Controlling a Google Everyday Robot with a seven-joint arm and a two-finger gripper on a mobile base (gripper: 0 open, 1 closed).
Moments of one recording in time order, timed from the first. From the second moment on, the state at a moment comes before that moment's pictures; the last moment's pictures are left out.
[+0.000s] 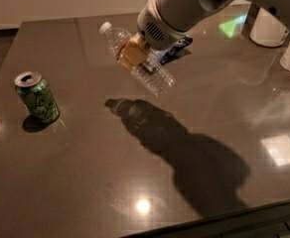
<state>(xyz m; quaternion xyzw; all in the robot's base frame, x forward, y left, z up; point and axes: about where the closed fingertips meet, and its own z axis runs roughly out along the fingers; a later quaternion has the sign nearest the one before) 0.549 0.015 0.971 -0.48 0.81 0.11 0.32</state>
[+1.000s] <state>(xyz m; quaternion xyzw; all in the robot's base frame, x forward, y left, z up) 0.545 0.038 0.968 -0.52 0.71 0.20 0.43</state>
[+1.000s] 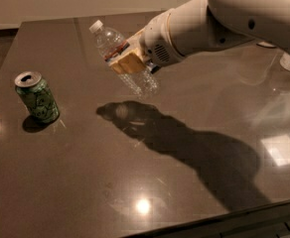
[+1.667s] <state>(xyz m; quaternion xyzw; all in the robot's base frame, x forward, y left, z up) 0.543 0.046 0.961 -0.54 0.64 0.25 0.49</state>
